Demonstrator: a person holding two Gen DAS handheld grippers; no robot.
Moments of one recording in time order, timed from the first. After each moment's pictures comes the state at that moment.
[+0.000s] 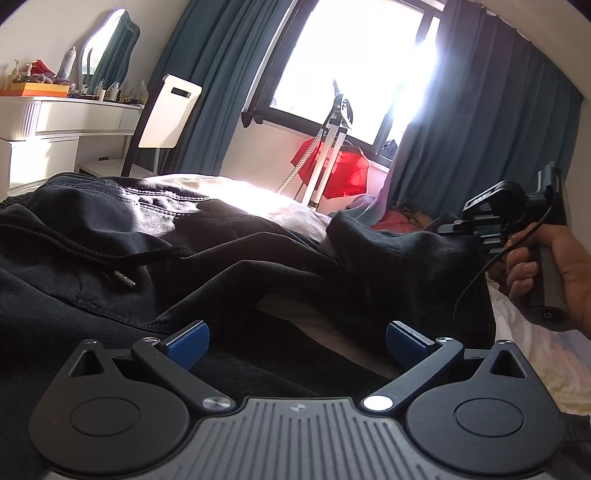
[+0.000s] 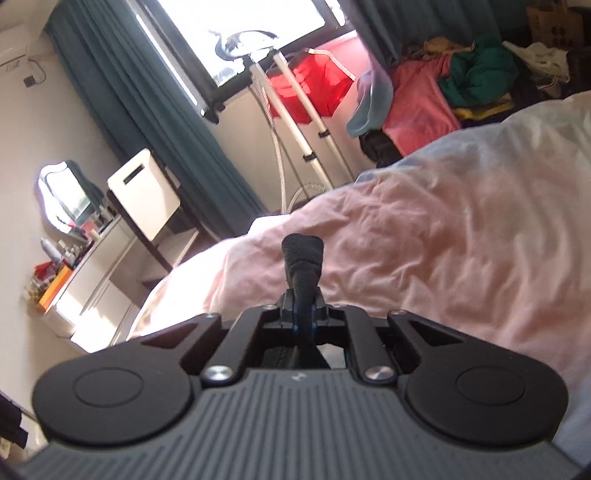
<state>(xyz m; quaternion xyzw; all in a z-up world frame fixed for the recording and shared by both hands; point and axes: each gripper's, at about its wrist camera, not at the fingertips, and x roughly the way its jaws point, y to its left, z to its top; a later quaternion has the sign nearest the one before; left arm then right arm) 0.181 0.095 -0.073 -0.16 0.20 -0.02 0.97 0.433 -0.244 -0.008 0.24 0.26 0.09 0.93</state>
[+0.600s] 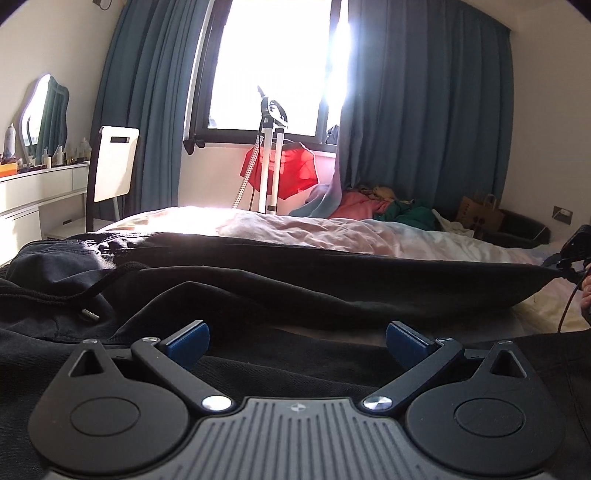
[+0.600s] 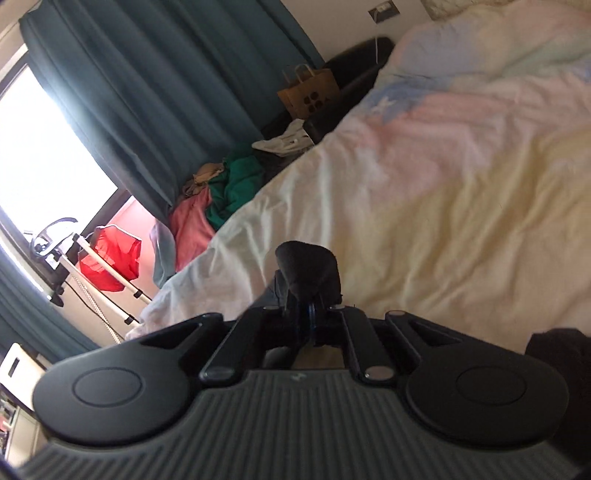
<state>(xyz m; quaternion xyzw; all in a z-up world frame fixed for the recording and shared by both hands) 0.150 0.037 -0.071 -0.03 0.19 -0.07 0.98 0.291 -0.496 -0.091 0.38 0.17 -0.20 0.89</state>
